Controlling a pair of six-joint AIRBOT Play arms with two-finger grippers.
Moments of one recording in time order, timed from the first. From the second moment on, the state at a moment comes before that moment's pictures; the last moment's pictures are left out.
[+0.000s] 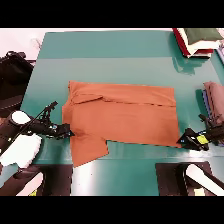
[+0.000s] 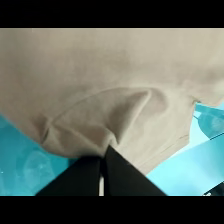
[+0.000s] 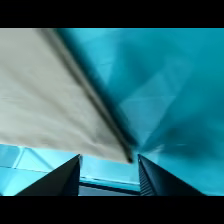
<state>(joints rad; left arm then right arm) 0.00 -0.88 0.50 0.91 -1.16 -1.41 -0.63 -1.07 0.49 -1.23 1.43 1.37</state>
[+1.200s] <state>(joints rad) 0.00 -0.68 0.72 1.09 -1.34 -1.51 -0.36 -0.83 0.84 -1.37 1.52 1.42</state>
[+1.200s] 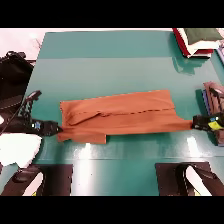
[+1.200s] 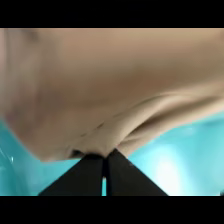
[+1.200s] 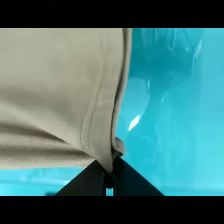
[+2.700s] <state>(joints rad) -0.21 -1.20 1.02 0.97 -0.92 -1.52 -0.45 -1.68 1.18 -0.84 1.36 1.15</state>
